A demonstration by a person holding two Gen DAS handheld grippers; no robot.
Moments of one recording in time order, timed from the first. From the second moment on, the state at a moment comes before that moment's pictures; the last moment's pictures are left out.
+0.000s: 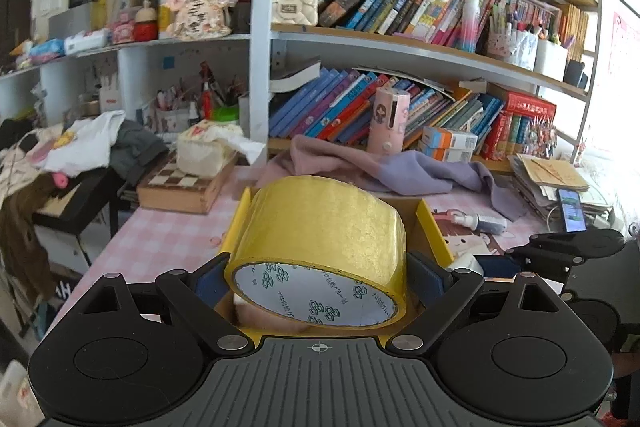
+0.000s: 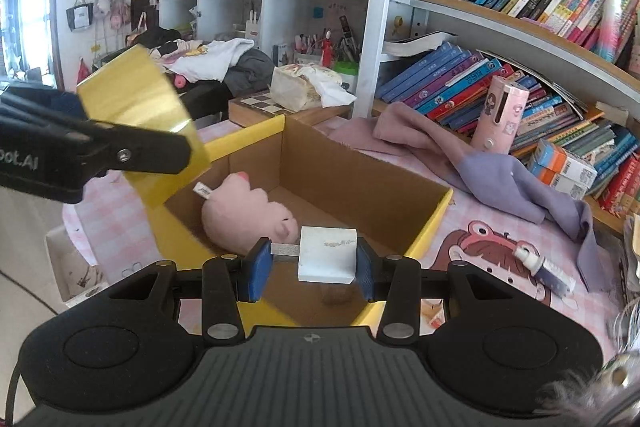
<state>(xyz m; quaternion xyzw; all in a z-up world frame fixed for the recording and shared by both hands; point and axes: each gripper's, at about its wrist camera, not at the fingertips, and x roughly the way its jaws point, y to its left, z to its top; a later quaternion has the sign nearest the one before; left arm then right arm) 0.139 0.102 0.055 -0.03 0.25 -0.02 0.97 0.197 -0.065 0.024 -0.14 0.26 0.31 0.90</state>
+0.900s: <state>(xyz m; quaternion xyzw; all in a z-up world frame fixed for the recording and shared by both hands) 0.331 0.096 -0.020 0.09 0.46 -0.10 0.88 0.345 0.022 -0.047 -0.44 0.30 0.41 0.74</state>
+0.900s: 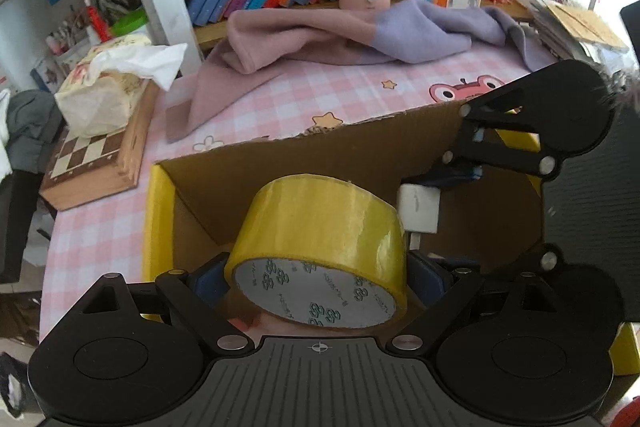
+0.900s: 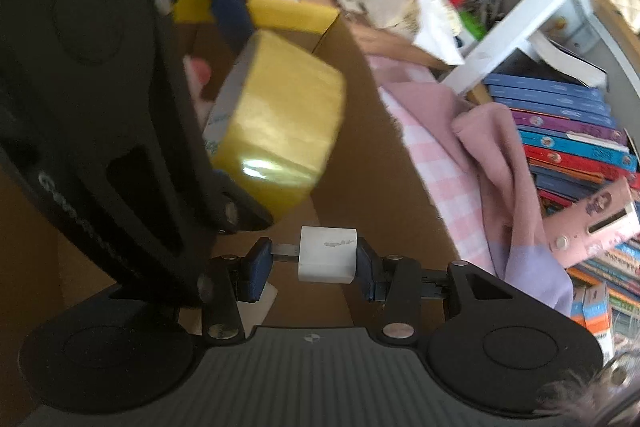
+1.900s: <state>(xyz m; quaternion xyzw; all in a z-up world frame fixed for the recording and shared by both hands) 0.273 0.077 0.036 0.12 0.36 -0.08 0.92 0.310 -0.022 0.009 -0.33 0.25 0.37 0.83</state>
